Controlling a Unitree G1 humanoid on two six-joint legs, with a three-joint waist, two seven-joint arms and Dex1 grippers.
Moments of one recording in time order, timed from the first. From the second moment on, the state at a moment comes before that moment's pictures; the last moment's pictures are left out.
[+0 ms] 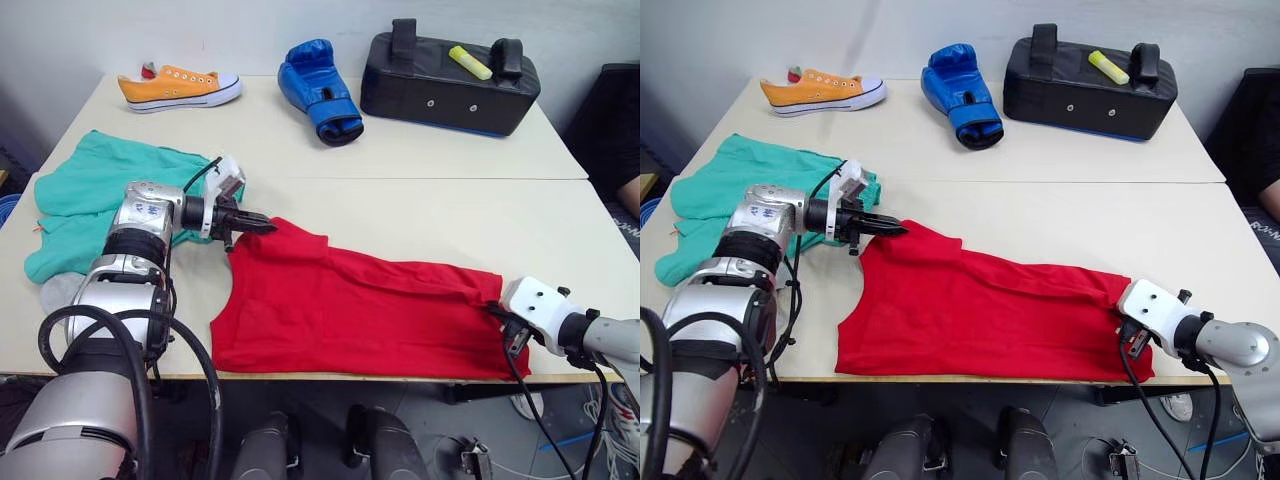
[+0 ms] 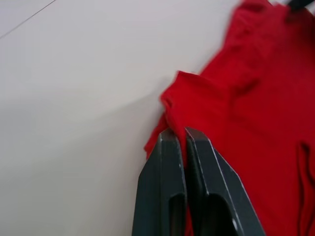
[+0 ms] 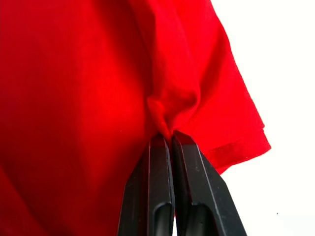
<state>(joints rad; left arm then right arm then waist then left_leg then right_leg) -1.12 0.55 -0.03 1.08 0.03 0.00 -1.46 0.10 -0.96 -0.17 -0.23 0.12 0.25 0.81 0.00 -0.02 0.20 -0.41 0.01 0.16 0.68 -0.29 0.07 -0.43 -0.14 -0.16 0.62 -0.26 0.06</state>
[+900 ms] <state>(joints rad) -0.87 0.68 -0.20 1.06 0.00 -1.11 -1.37 0.02 -0.95 -0.17 -0.04 0.14 0.13 0.90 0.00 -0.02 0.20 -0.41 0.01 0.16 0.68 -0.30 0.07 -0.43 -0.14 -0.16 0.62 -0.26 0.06</state>
